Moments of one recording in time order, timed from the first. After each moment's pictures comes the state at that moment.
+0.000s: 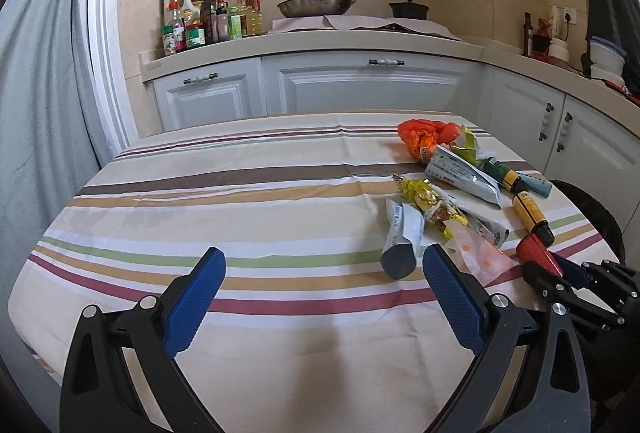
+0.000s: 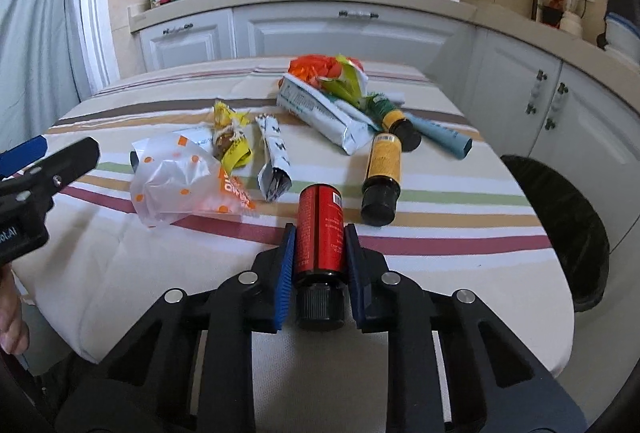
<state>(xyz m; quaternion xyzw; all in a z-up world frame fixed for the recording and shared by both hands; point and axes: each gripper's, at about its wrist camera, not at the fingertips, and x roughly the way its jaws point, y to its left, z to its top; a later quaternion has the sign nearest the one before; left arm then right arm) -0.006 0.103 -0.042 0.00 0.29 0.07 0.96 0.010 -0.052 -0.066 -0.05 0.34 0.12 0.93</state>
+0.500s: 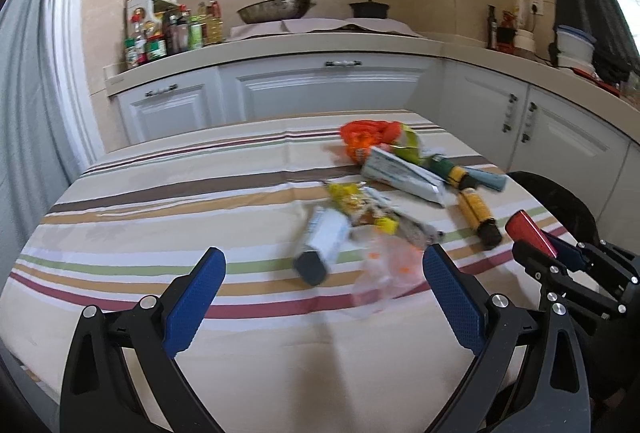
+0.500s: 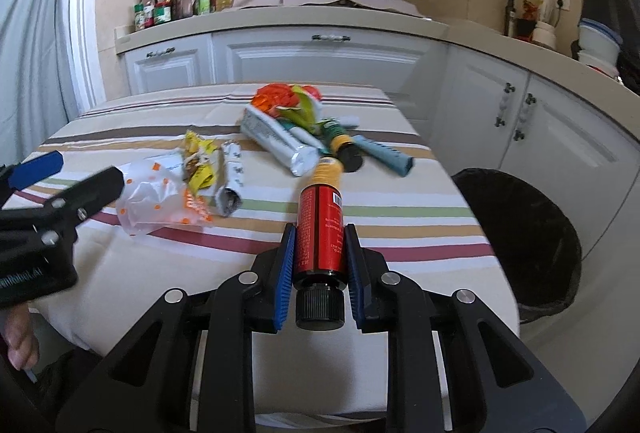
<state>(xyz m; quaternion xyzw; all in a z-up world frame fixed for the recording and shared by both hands) -0.001 0.055 -0.038 0.02 0.28 0.02 0.96 -0.001 -0.089 -0.047 -0.05 0.30 0.09 0.95</state>
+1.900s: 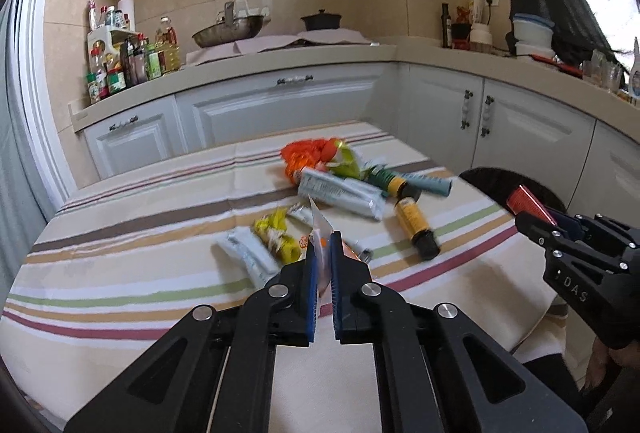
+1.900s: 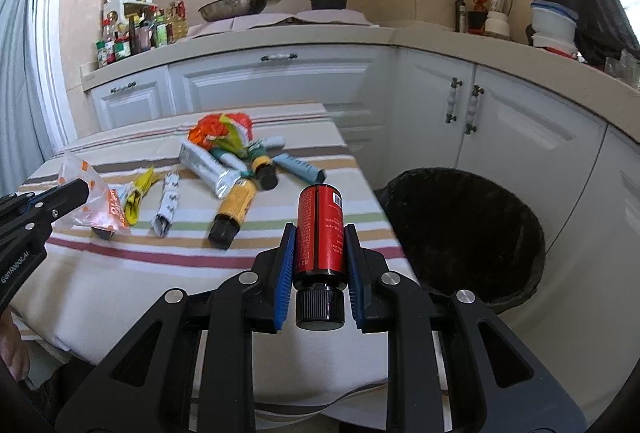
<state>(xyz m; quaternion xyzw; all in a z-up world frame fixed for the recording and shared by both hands) 0.000 0.005 -0.022 0.05 0.26 -0.04 0.96 -0.006 -0.152 -0.032 0.00 0.27 0.04 0.96</state>
